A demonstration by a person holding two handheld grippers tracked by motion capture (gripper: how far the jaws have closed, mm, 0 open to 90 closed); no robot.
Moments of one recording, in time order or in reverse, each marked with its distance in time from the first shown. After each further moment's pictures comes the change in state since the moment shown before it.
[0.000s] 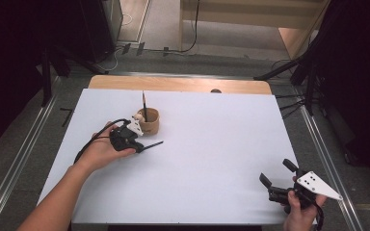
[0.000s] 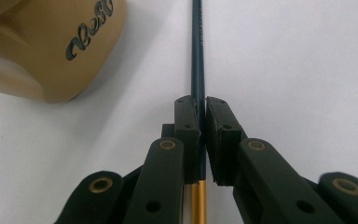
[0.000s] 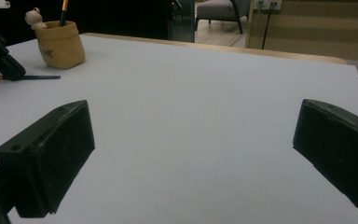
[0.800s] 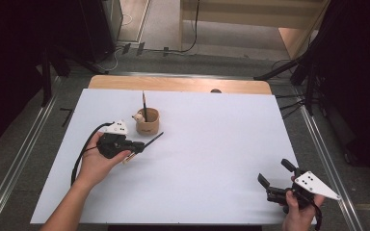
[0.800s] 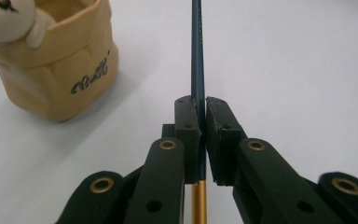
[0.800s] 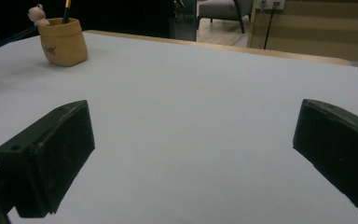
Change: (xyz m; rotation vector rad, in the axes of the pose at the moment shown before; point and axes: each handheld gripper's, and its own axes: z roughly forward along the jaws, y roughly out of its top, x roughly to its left) left arm -0.035 -0.020 -0.041 -0.374 -0.014 -0.165; right arm 0.005 0.001 0.002 0.010 0.005 -0.012
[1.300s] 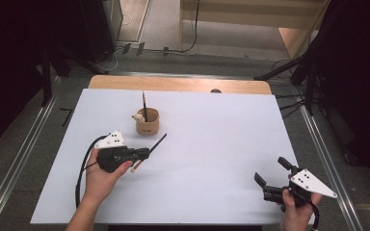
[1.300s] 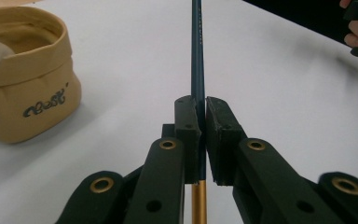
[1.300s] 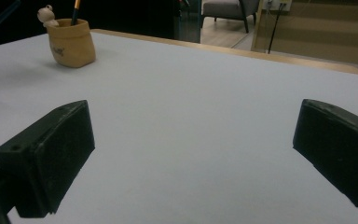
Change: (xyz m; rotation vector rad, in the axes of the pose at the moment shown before) left arm -0.037 -0.015 -0.003 -0.208 -0.032 -0.054; right arm 0.012 0.013 0.004 0.008 0.018 -0.013
